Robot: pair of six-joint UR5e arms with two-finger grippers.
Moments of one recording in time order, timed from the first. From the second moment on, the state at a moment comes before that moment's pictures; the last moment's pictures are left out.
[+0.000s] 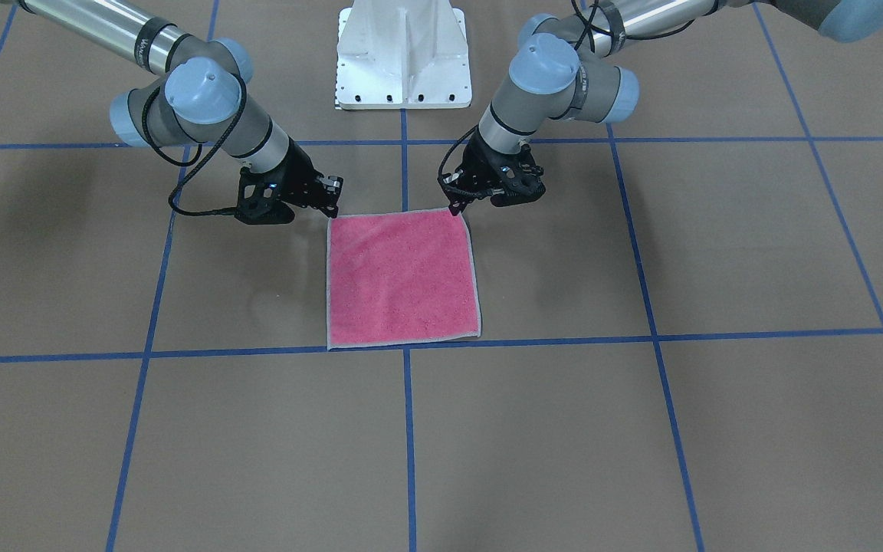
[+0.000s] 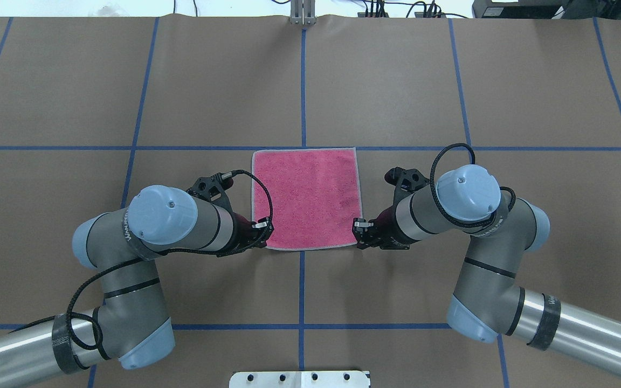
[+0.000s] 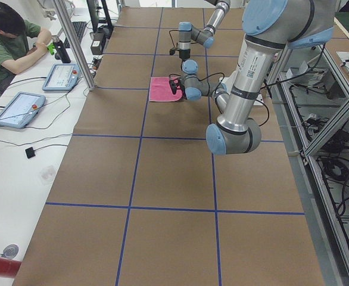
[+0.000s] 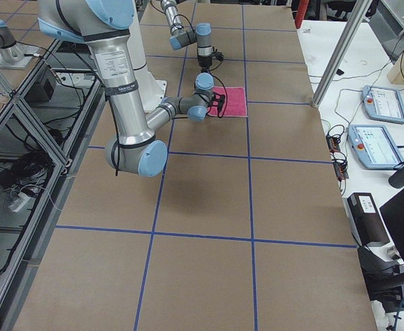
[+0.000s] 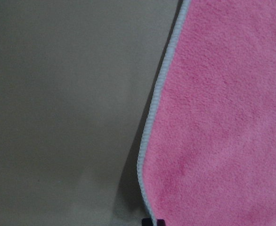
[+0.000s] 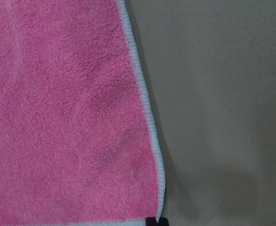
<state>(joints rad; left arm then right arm) -0.42 -2.06 -1.66 -2.11 -1.83 -1.74 0.49 -1.20 1.66 -0.93 2.02 1.57</state>
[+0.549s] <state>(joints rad) -0.46 -2.07 -1.68 -2.11 -1.83 -1.74 0.53 -1.20 1.66 -0.88 2.02 1.58</state>
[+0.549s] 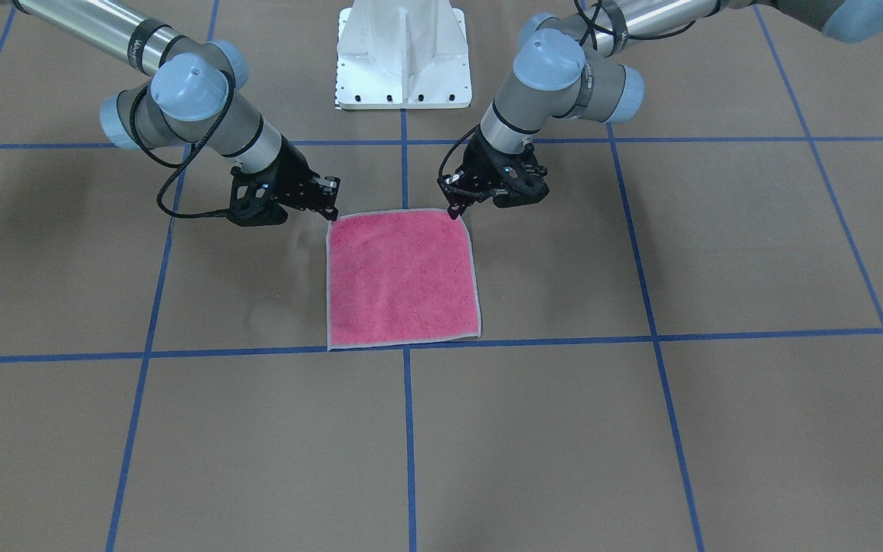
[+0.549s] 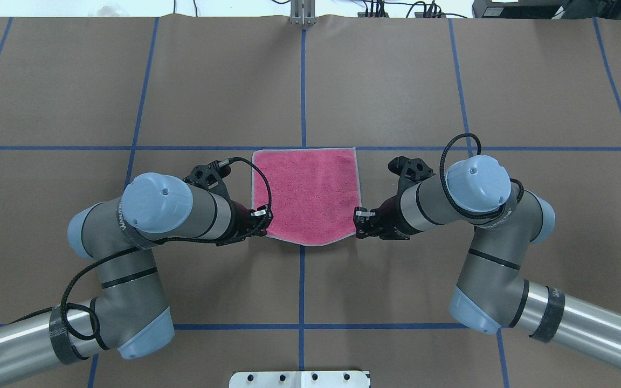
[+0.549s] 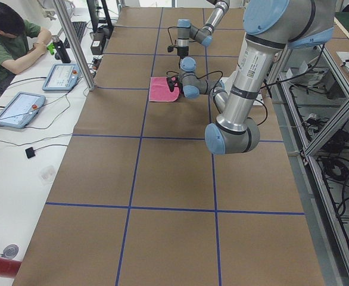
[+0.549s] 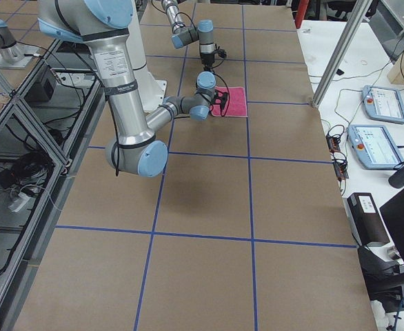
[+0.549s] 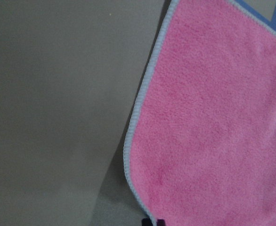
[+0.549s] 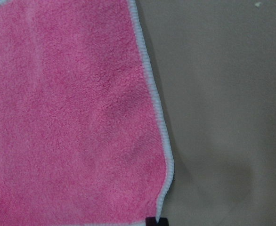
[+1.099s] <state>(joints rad) -0.55 -2.10 -1.69 -2.11 -1.84 -1.75 0.60 -1.17 1.67 -0.87 2.03 1.63</state>
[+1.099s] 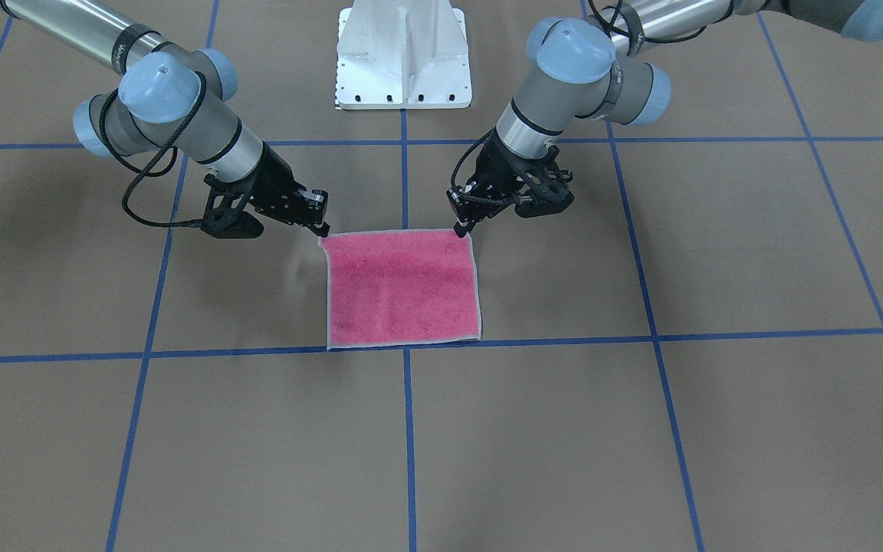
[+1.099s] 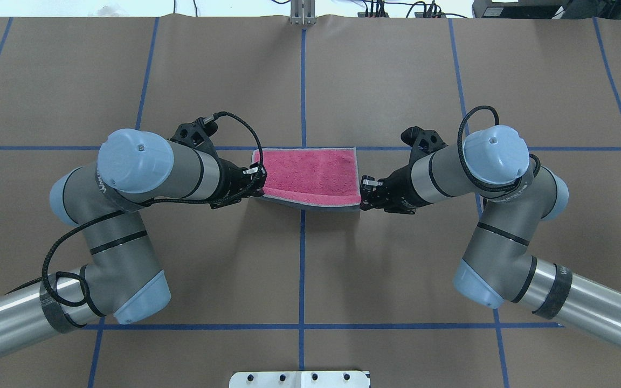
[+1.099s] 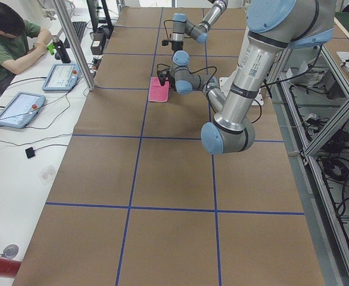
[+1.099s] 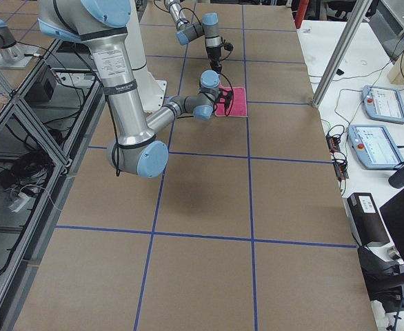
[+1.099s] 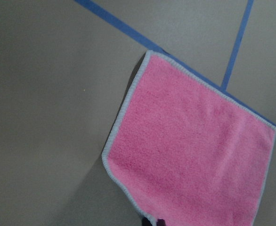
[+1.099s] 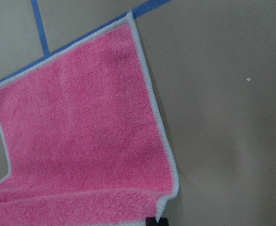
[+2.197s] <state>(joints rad) -0.60 -2.15 -1.58 -2.11 -1.83 -1.75 0.70 -1.04 1.50 -0.87 2.02 1.64</state>
